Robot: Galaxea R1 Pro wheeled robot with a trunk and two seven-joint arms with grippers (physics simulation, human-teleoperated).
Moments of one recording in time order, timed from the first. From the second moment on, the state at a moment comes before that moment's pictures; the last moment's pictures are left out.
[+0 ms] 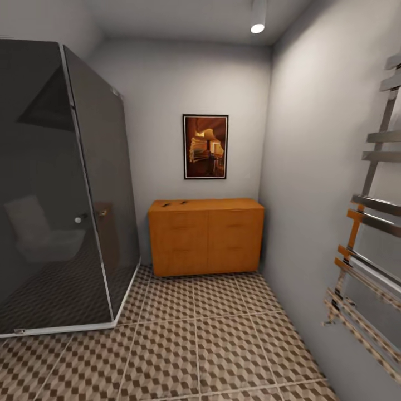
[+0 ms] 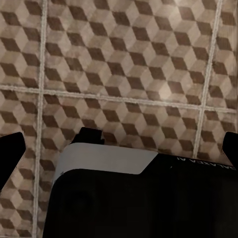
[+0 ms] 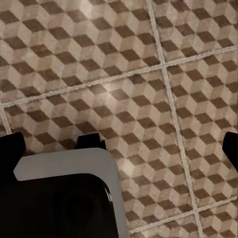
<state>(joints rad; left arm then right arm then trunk) -0.19 -0.05 -0.14 0.00 0.33 -0.05 0.08 -0.15 -0.07 0.16 0.03 -0.29 -0.15 -0.07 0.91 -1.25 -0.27</state>
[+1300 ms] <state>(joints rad) -0.19 -0.05 -0.14 0.00 0.33 -0.05 0.08 -0.15 -0.07 0.16 0.03 -0.29 -0.15 -0.07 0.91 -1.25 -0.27</state>
